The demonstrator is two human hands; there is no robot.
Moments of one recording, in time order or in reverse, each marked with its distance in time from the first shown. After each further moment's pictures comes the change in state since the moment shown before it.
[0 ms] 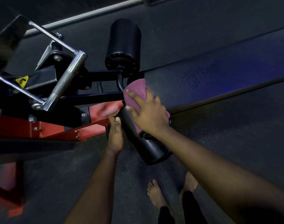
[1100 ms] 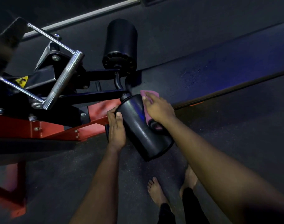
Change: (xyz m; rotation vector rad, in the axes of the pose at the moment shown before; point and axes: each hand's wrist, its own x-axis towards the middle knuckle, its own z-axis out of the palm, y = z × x) left_hand -0.008 0.021 0.013 0.131 0.060 0.092; right_hand 0.011 0.044 -0.001 0.272 -0.237 0.338
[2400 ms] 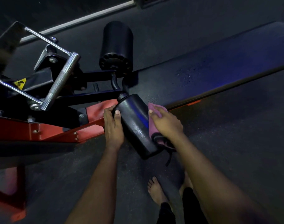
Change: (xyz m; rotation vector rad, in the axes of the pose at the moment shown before) left_hand -0.006 0.014 -0.001 0.147 0.097 0.085; right_hand -0.049 0.045 0.007 0.105 -0.037 0.190
